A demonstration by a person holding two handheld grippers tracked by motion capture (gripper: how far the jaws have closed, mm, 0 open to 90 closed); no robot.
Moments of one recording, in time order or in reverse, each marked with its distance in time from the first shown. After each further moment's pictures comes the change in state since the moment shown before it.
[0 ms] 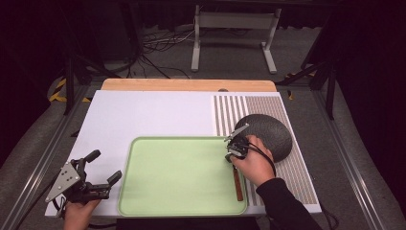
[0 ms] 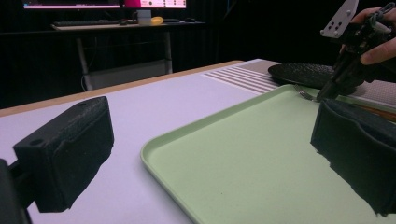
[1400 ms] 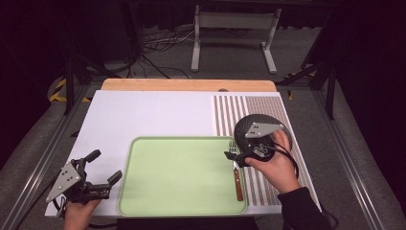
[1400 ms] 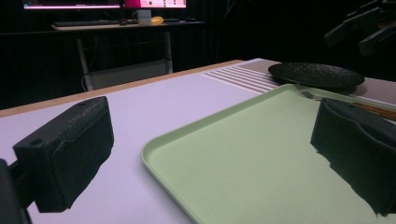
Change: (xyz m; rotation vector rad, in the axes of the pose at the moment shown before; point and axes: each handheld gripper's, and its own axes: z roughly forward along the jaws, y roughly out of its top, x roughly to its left) left arm 0.000 0.000 0.000 0.002 0.001 0.007; right arm -0.006 -0.021 -0.066 -0.501 0.066 -0.138
